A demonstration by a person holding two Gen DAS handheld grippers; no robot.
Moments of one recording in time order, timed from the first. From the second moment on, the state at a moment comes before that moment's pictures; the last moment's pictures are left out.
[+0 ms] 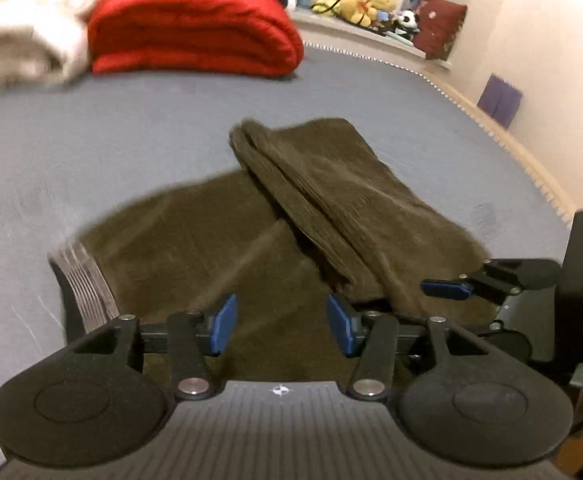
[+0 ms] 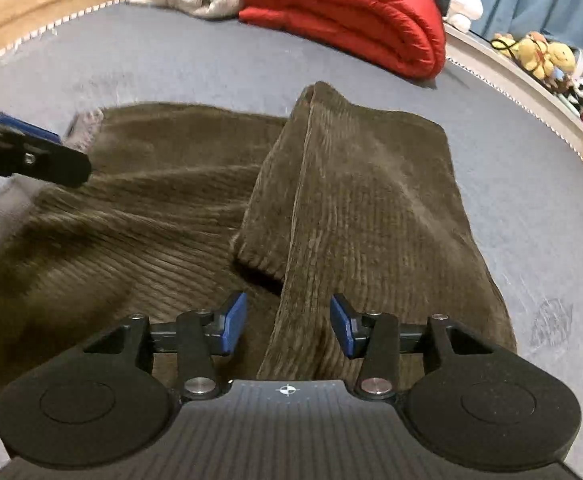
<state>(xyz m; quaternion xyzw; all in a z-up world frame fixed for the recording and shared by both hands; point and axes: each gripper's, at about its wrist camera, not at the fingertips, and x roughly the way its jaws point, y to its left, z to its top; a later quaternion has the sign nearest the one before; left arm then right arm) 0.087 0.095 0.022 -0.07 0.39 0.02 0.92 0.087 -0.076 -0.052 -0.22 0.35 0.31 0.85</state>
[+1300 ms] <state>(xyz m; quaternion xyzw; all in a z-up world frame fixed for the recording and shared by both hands) 0.080 0.083 0.014 -0.10 0.41 -0.01 0.91 0.054 -0.388 -0.047 -0.15 0.41 0.24 0.87</state>
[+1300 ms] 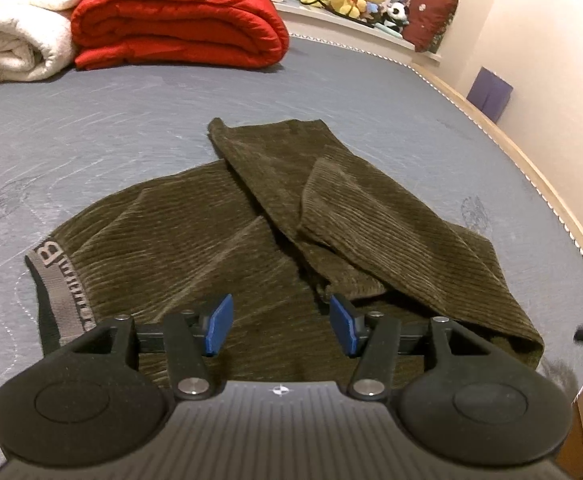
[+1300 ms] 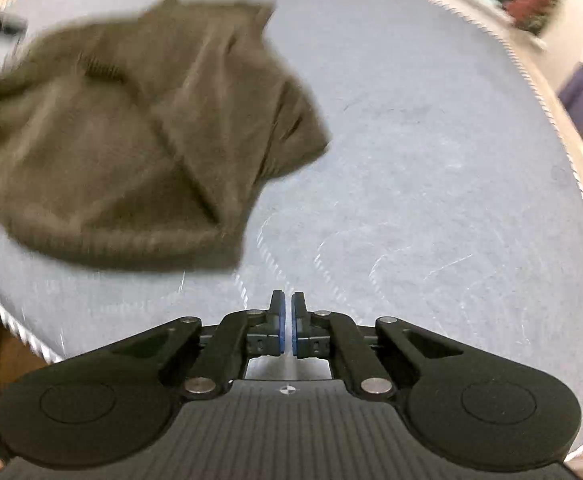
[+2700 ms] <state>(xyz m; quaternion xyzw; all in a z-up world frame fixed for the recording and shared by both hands) 0.090 0.096 -0.012 -0.10 0.43 0.03 0.90 0.103 -0.544 -0.050 0.18 0.28 -0.10 0.94</state>
